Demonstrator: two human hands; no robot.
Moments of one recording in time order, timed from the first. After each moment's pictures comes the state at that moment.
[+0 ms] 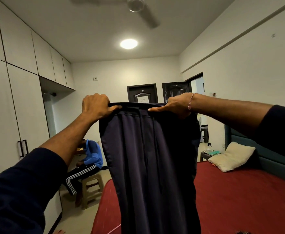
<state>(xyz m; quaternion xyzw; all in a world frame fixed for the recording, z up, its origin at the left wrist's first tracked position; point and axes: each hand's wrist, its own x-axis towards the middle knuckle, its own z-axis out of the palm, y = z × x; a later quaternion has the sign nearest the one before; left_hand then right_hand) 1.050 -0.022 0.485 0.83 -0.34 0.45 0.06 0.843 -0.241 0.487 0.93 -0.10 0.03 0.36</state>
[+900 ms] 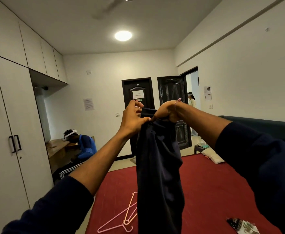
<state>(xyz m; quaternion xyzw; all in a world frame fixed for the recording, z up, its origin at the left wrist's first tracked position) 0.980 -0.104 0.393 0.65 -0.51 0.11 0.56 0.881 -0.230 0.450 0.85 -0.32 0.01 -0.41</state>
